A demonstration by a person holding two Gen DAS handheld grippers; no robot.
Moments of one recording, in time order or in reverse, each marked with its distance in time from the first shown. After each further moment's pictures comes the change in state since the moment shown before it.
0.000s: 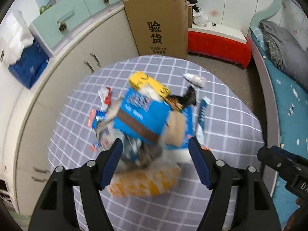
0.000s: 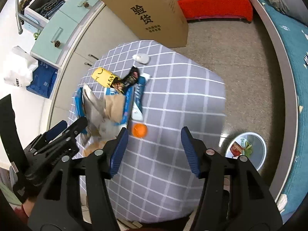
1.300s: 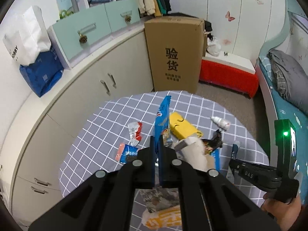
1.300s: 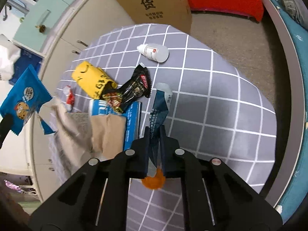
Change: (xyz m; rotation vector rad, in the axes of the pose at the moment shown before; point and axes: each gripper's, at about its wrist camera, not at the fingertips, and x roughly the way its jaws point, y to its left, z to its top) left arm -0.027 0.062 0.032 -0.114 -0.185 0.009; right arm 0.100 0.034 0.044 -0.053 0.090 -0.059
